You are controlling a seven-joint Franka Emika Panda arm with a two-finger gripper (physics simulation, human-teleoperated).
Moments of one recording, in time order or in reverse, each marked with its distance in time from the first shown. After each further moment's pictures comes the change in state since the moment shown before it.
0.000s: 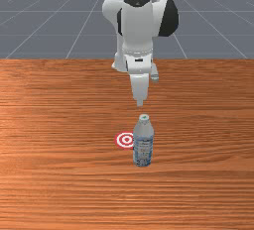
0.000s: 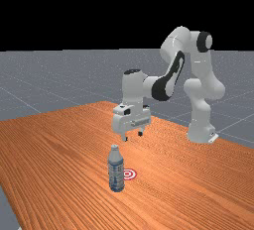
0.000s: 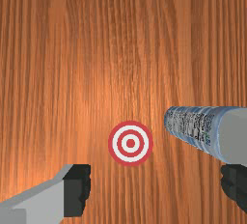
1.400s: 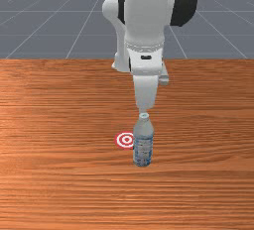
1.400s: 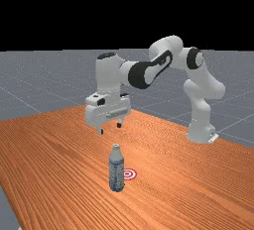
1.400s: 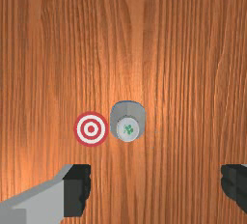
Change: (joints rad) arm 0.019 0.356 -0.018 0.767 -0.058 -0.470 0.022
